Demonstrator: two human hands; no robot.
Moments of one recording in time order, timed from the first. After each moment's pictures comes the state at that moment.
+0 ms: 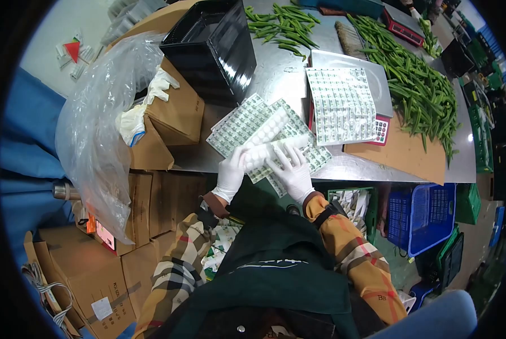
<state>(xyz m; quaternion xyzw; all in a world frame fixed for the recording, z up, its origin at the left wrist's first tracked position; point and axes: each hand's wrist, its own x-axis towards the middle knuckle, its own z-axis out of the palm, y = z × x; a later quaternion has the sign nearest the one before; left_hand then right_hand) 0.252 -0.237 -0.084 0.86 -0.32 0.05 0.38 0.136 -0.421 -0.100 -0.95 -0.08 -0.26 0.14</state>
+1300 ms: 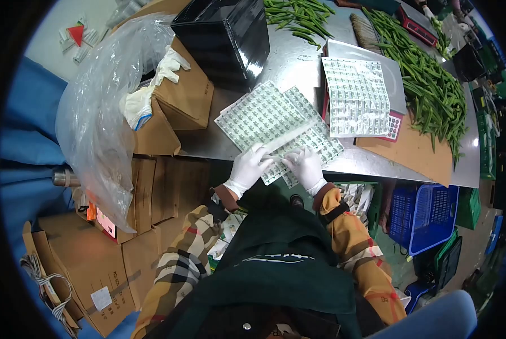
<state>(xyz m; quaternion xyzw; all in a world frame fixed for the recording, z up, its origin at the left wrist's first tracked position) 0.228 -0.231 -0.076 0.86 -0.40 -0.03 0.32 0.136 -0.415 -0.116 -0.93 0.00 -0.18 0.31</state>
